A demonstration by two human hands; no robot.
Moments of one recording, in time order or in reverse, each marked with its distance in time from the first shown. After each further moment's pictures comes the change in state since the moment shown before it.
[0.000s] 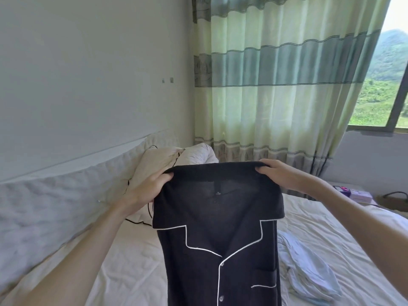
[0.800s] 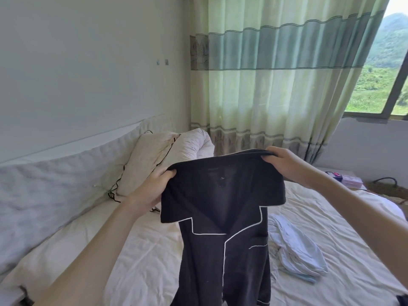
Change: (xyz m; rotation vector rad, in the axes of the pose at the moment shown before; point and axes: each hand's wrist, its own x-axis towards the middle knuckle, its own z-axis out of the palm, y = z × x) left_hand -0.003 -0.023 0.044 -0.357 0.069 -0.119; right_hand -0.021 0.024 0.000 0.056 0.141 -0.004
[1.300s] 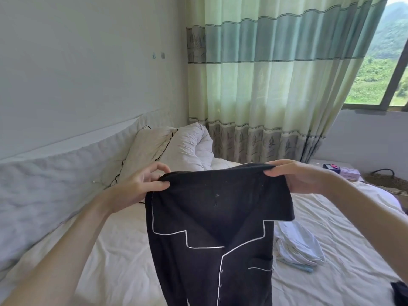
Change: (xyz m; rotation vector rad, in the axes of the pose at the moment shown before) left_hand -0.023 0.004 -0.042 0.176 -0.410 0.064; right_hand -0.027 0.026 -0.015 0.587 -0.581 0.195
